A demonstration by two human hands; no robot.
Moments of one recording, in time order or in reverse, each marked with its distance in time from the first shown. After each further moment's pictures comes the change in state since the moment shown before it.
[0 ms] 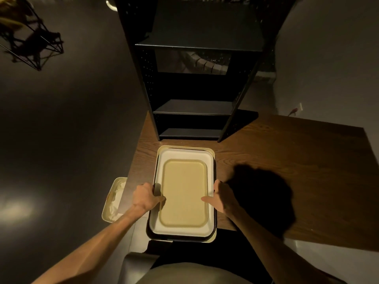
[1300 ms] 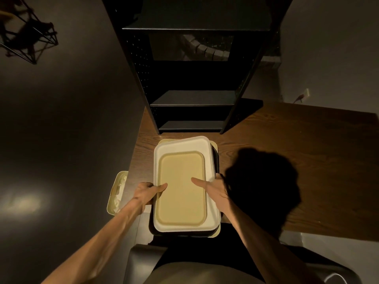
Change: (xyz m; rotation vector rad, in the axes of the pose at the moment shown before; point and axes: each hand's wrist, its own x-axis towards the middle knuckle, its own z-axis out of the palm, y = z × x) left_hand 0.009 0.000 0.004 -0.622 -0.187 -0.232; right_hand 0.001 -0.030 0.014 0.754 -0.096 0.250
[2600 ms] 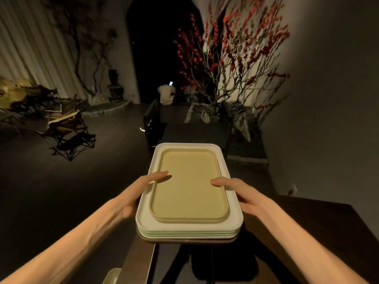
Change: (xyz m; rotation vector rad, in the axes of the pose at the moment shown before) left_hand -0.269 0.188 -0.060 -0.365 -0.443 0.438; right_hand -0.195 -0.197 -0.160 0.198 -0.420 -0.441
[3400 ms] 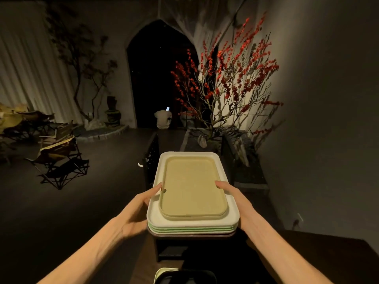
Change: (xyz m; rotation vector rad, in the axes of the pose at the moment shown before) left_hand 0.059 0.061 -0.030 -0.286 -0.262 -0.011; right_hand 0.074 -0.057 -0.002 0.334 0.159 -0.136
